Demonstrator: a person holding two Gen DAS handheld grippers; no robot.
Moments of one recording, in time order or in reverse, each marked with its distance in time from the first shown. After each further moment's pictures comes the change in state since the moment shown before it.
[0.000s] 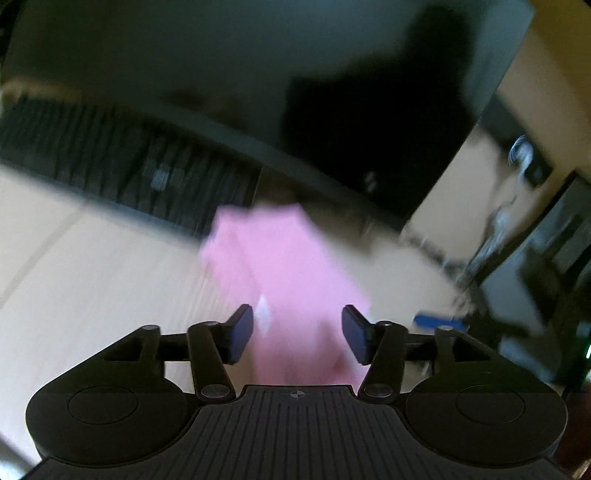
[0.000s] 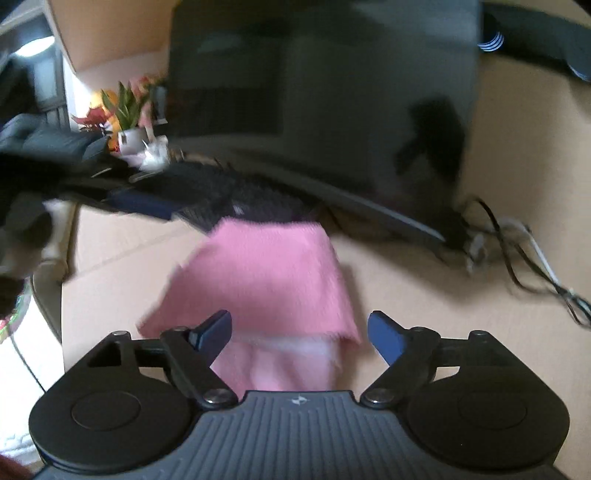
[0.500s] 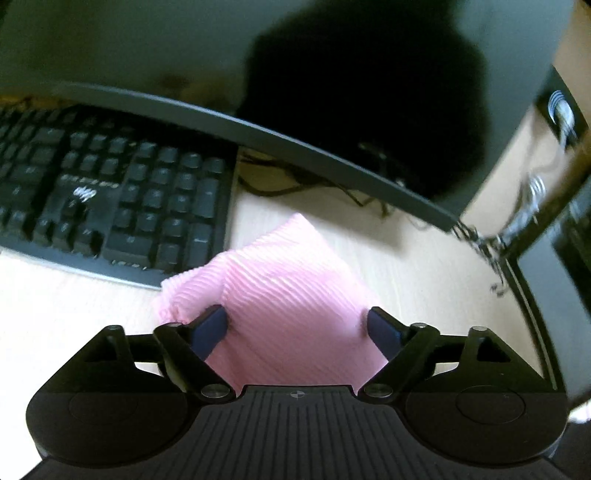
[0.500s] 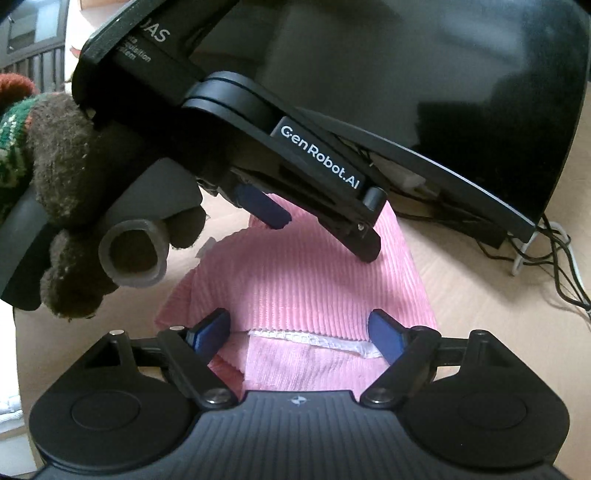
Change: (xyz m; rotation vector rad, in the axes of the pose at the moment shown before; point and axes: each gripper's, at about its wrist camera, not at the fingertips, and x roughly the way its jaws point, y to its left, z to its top) left arm 0.127 -0.001 0.024 0.124 0.166 0.011; right arm 0.066 0.055 -0.024 -0.119 0.106 -0.124
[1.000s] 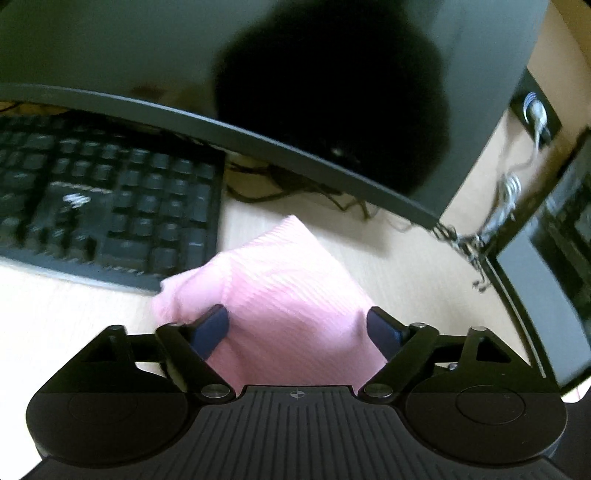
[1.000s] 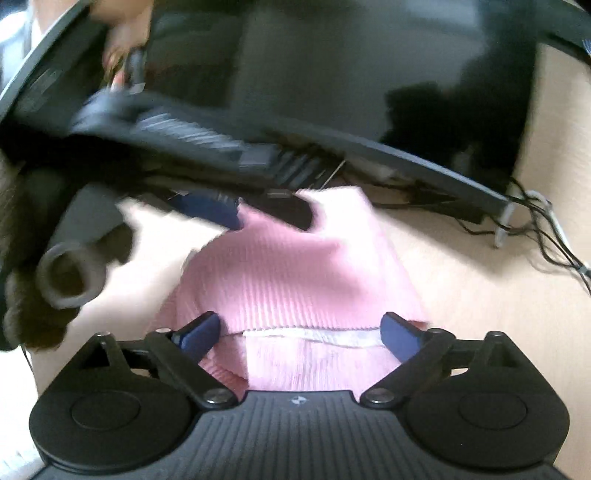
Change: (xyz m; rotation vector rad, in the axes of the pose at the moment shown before) left arm -0.028 0.011 -0.015 -0.036 -0.064 -0.067; right arm -0.030 -0.026 -0.005 0.180 -0.024 0.004
